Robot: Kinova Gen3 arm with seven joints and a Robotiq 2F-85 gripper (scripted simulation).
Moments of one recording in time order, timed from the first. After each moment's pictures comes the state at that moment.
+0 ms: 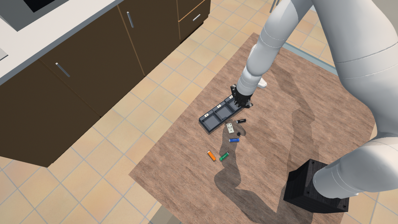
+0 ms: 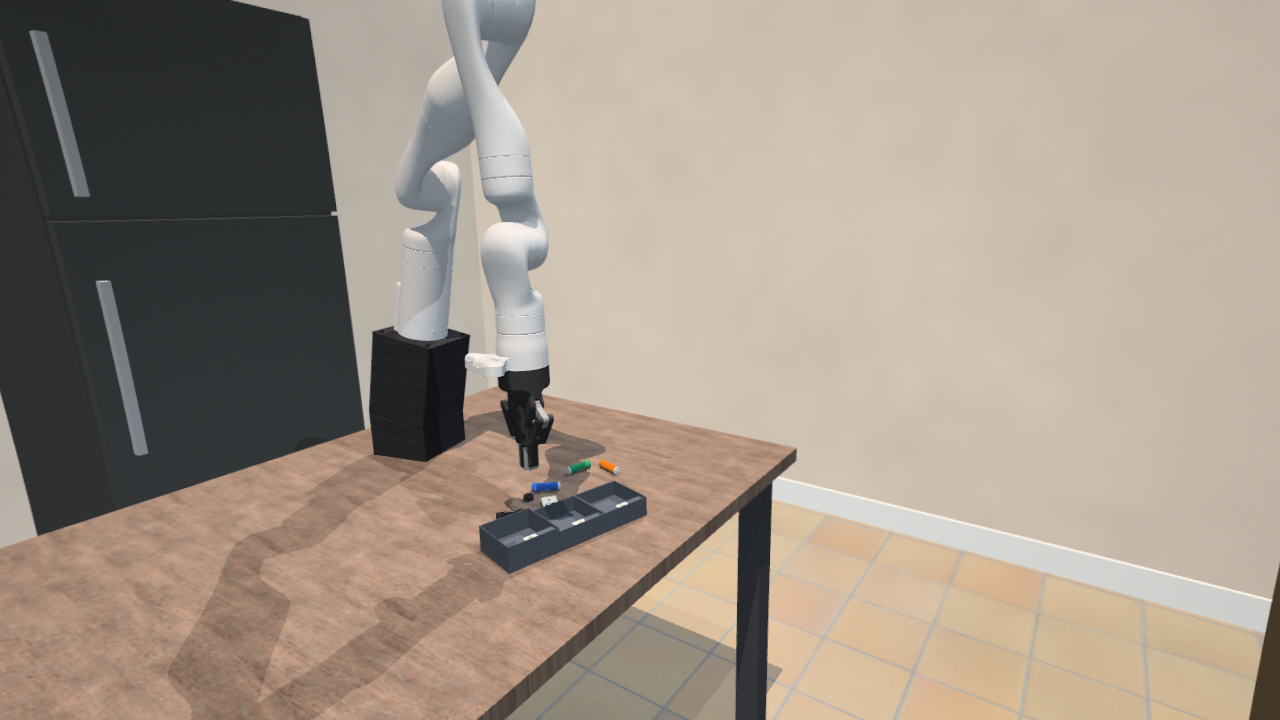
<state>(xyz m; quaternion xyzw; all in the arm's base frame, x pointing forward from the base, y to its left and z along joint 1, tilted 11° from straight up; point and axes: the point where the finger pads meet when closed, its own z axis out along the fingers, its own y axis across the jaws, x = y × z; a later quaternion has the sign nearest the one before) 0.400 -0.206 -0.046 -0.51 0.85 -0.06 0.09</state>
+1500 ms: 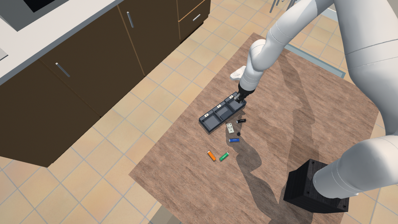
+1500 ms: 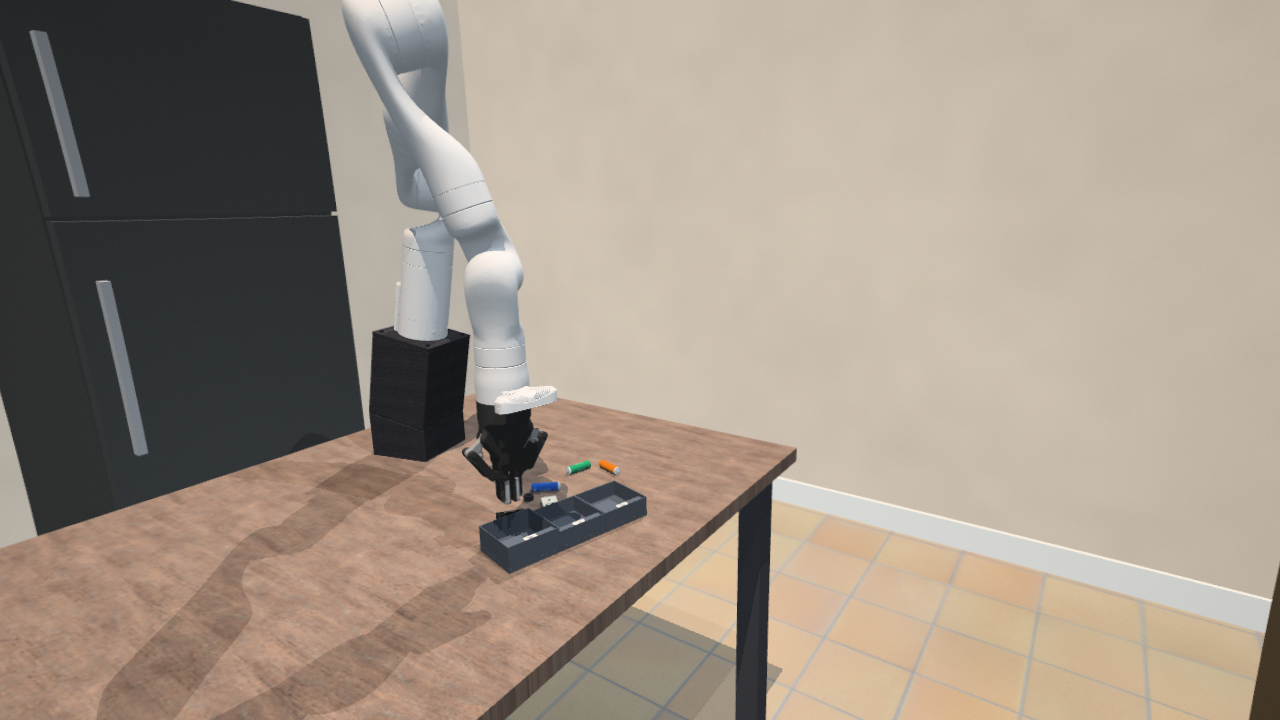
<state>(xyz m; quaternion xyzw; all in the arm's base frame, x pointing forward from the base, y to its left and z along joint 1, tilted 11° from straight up) 0.403 -0.251 -0.082 -0.97 0.21 -0.09 0.03</state>
